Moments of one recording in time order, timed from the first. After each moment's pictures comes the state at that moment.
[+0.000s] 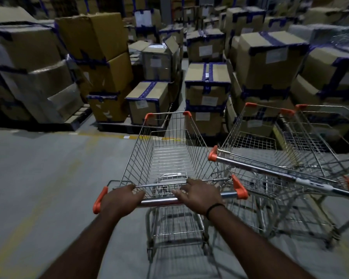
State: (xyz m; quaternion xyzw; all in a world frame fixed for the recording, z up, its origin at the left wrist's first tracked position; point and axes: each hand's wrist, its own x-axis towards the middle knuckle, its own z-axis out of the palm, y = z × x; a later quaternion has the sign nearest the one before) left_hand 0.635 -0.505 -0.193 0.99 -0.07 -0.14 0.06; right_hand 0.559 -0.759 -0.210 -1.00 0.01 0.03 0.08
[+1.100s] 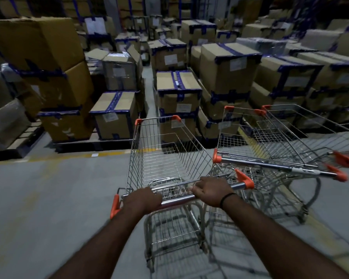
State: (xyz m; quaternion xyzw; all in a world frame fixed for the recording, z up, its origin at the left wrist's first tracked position) left_hand 0.746 -0.517 -0.176 0.95 -0.21 -0.23 0.03; right_hand 0.631 -0.736 -0.194 -0.98 0.15 0.09 0.08
